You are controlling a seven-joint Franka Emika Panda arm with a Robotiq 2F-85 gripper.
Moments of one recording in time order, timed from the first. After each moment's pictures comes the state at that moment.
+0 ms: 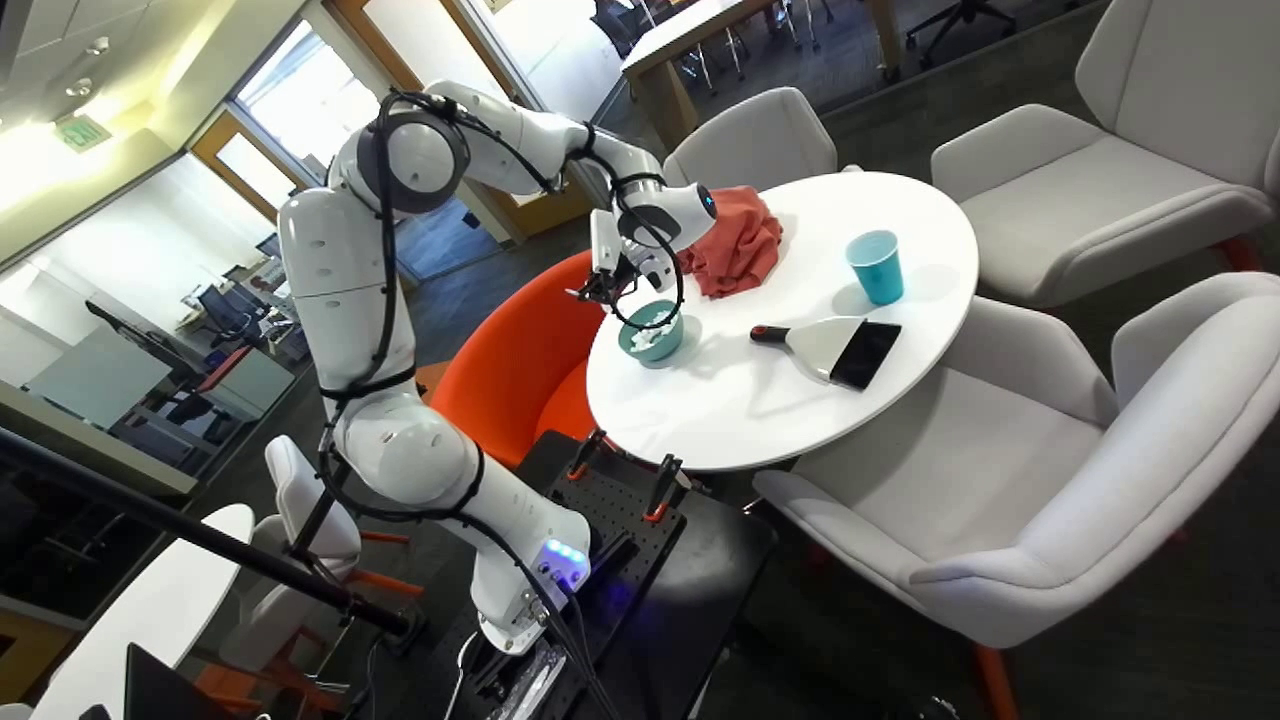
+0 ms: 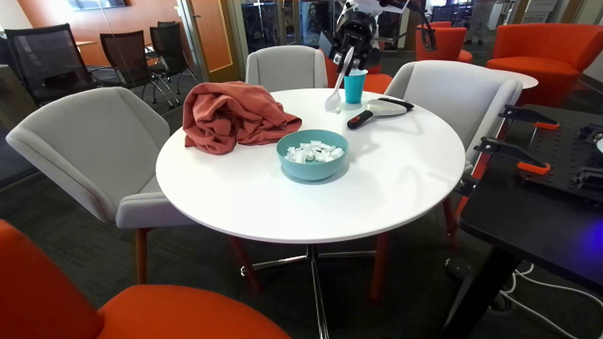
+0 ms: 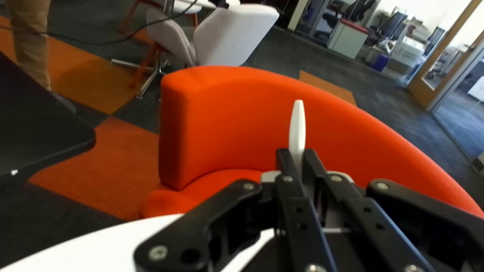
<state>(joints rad) -0.02 0.57 -0.01 -2.01 1.03 1.55 0.12</state>
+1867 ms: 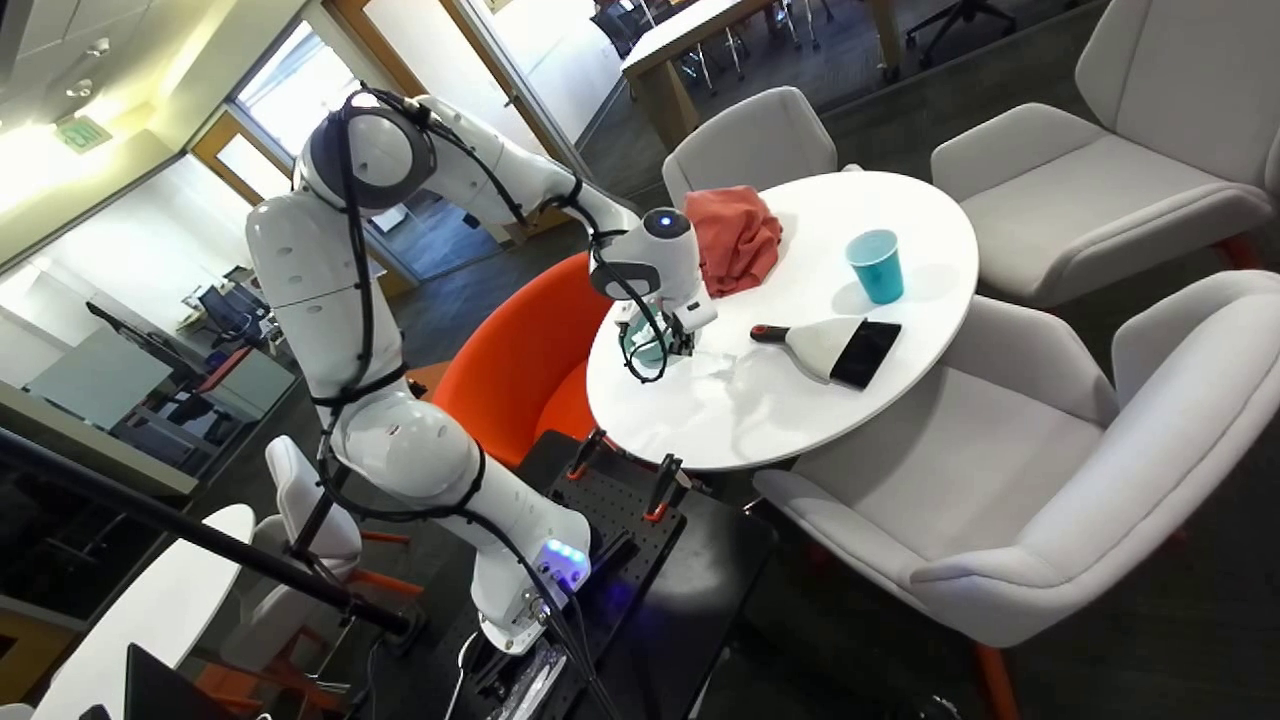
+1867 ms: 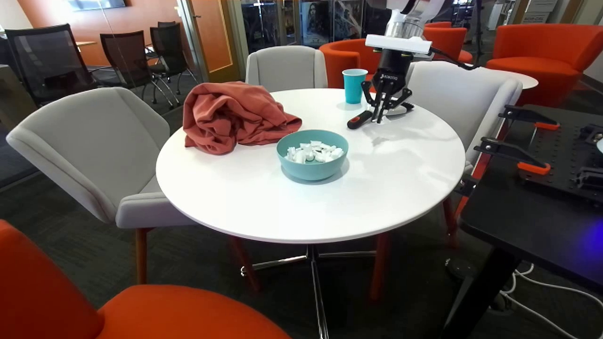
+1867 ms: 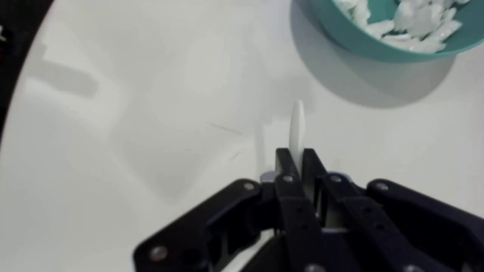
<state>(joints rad) 0.08 0.46 -0.11 -2.37 1.00 2.57 0.37</state>
